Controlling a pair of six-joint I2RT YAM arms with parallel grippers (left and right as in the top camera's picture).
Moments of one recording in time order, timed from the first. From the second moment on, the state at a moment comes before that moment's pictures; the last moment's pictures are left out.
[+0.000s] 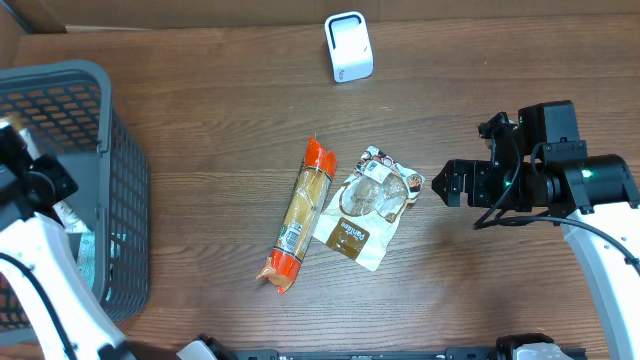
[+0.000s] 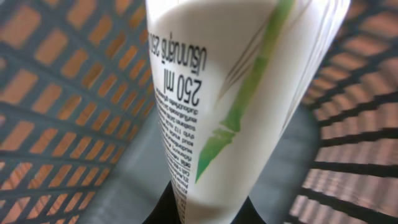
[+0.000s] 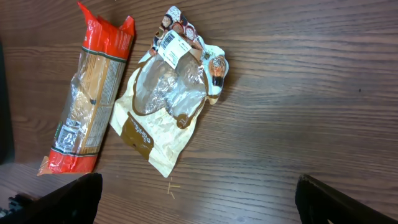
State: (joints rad) left arm 0.67 1.38 1.30 -0.74 -0.09 0.07; right arm 0.11 1.29 1.22 -1.13 -0.35 0.15
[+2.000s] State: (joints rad) left arm -0.35 2.00 1.52 -1.19 -0.17 -0.49; right arm 0.11 1.29 1.22 -1.13 -0.35 0.15
